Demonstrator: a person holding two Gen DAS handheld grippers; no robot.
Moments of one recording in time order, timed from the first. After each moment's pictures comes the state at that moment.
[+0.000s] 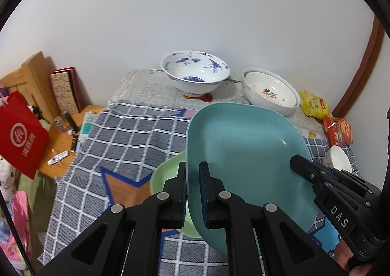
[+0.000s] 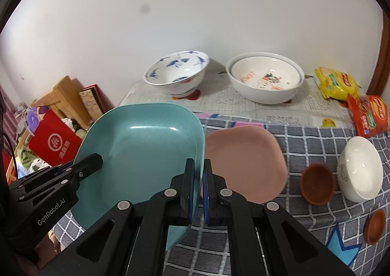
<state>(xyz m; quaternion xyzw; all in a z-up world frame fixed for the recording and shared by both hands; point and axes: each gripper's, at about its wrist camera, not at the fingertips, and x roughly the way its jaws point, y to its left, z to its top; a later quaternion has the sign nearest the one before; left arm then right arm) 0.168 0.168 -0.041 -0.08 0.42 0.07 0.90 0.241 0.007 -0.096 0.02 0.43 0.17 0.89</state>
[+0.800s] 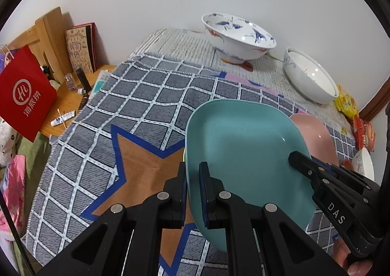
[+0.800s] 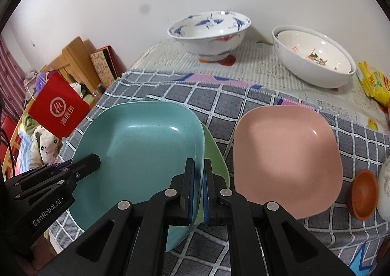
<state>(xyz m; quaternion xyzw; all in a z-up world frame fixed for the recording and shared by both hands) 0.175 0.206 -0.116 -0.13 0.48 0.12 0.86 0.272 0.054 -0.170 -0.03 0.49 0.23 0.84</state>
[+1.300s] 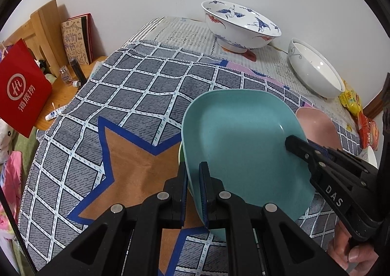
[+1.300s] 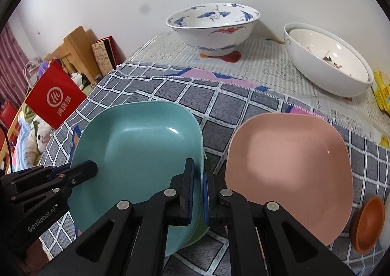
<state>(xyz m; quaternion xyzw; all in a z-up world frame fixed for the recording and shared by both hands) 0.187 0.204 -0.133 -0.14 0.50 0.11 0.85 0.298 0.058 -0.190 -0.06 0.48 0.25 0.84</state>
